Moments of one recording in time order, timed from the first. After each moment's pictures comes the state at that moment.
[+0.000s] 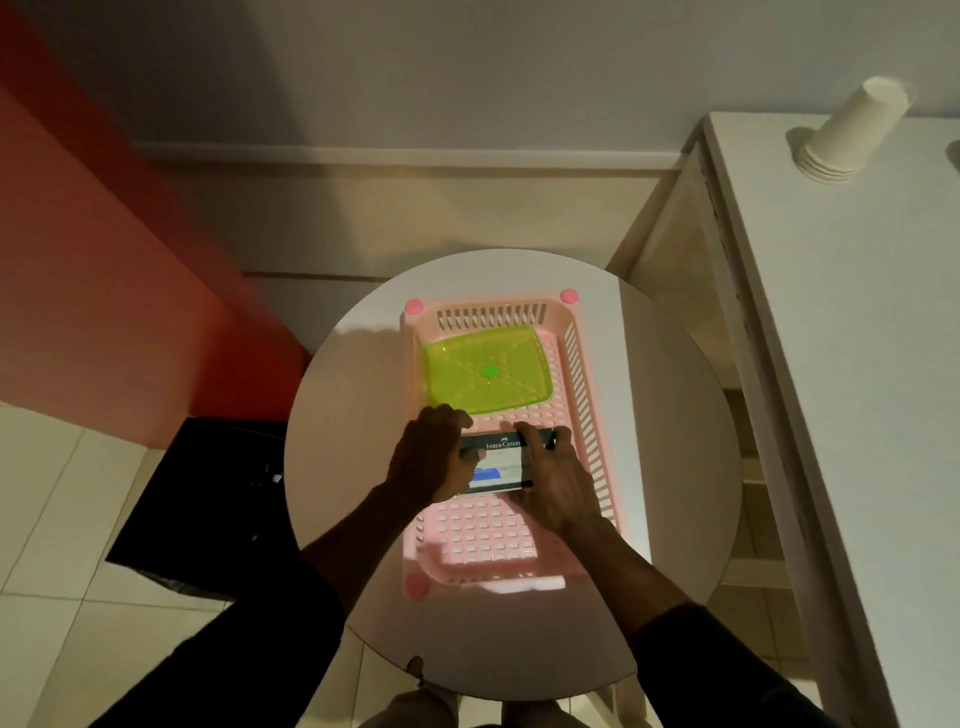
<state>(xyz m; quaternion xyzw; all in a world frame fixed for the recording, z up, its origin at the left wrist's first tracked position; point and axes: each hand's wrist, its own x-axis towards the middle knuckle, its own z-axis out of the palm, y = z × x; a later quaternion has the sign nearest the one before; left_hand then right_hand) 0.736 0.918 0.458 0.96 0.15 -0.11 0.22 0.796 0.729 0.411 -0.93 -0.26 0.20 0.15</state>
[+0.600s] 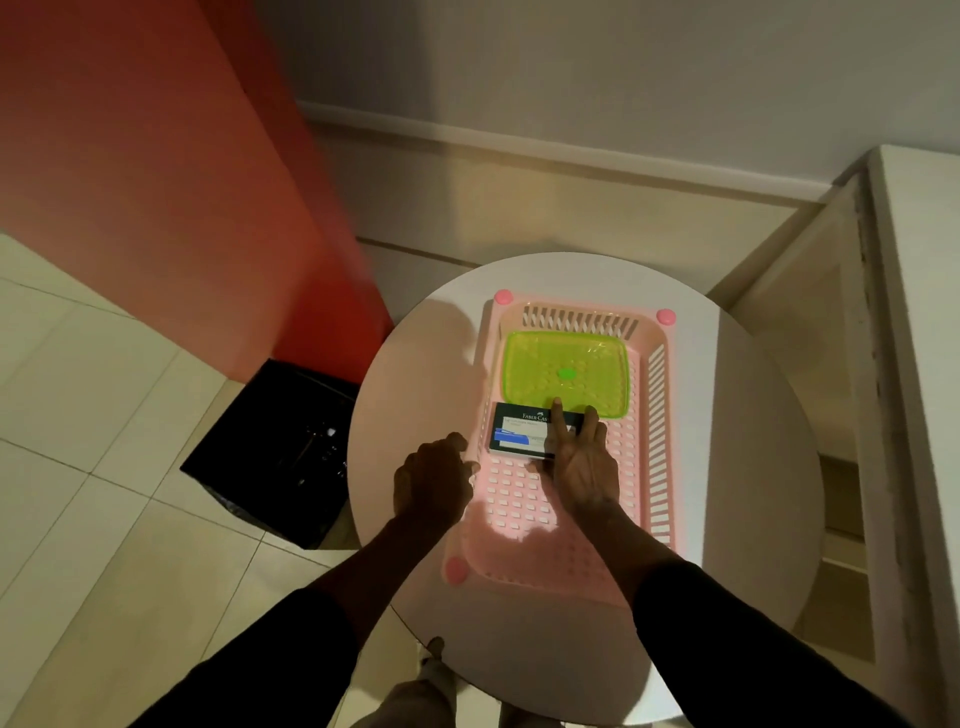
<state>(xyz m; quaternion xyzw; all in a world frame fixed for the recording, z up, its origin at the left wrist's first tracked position) 0.664 0.932 0.436 0.90 0.38 -0.05 0.21 0.812 0.790 0.389 -0.93 -0.31 0.16 0.03</state>
